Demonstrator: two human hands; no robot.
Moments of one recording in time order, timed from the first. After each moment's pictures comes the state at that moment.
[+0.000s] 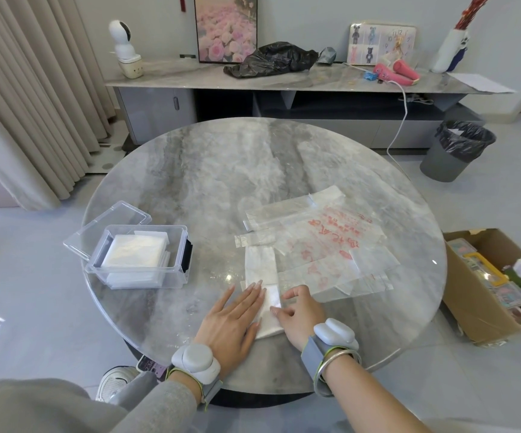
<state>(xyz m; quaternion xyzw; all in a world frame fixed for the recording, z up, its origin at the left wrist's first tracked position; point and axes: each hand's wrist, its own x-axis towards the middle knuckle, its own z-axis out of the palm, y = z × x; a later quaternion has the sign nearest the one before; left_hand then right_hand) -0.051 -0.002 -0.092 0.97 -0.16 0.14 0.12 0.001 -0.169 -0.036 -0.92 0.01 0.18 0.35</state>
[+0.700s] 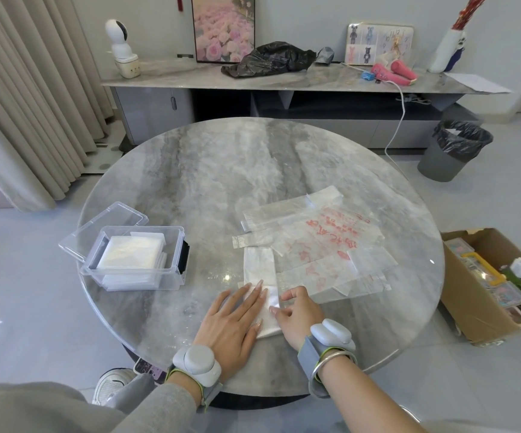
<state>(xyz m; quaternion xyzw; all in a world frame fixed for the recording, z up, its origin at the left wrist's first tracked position) -0.053 -0.006 -0.084 0.98 -0.14 0.08 0.09 0.003 -0.171 -0.033 -0.93 0.02 0.19 0.32</state>
